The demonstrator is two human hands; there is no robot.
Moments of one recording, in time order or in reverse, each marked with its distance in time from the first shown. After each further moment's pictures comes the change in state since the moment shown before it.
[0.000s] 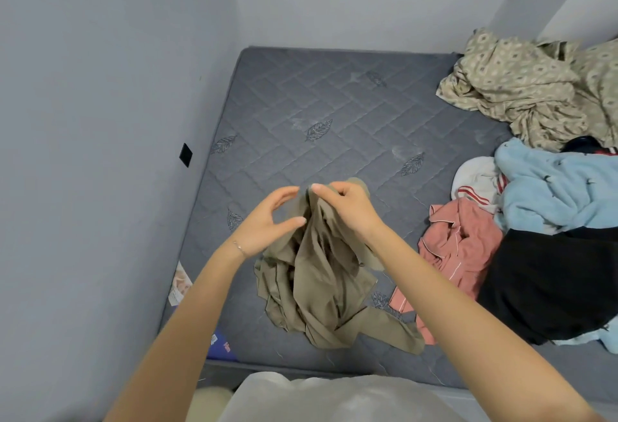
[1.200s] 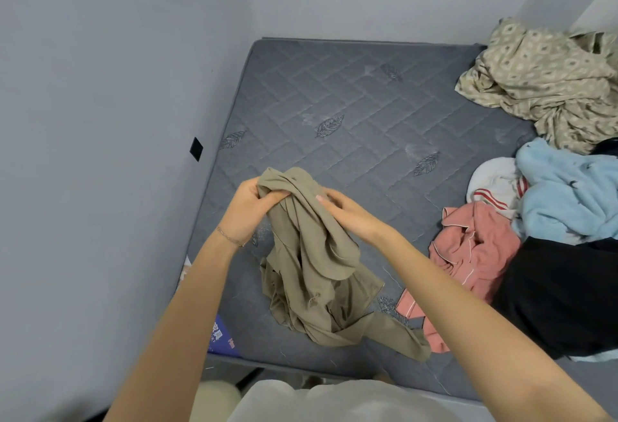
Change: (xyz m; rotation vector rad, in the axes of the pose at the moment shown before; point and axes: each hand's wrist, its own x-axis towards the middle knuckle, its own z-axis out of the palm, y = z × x) left_hand 0.024 0.018 -0.017 -0.308 0.285 0.031; right_hand 0.025 0.024 -0.017 -0.104 -0.329 0.208
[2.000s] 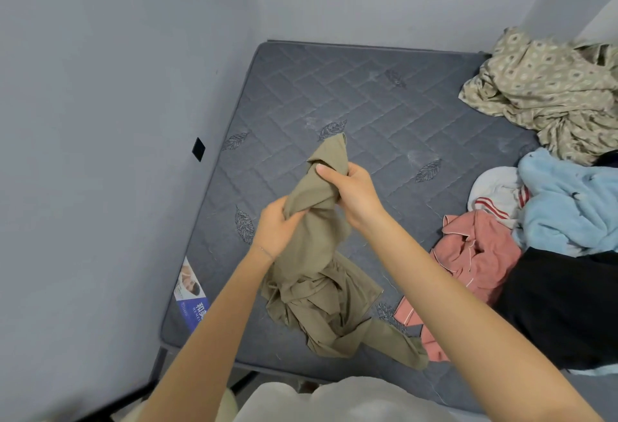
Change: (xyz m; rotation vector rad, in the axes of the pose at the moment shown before) left_hand 0.000 -0.037 0.037 0.290 0.139 -0.054; right_hand 0.005 -0.060 0.010 0.543 0.344 -0.138
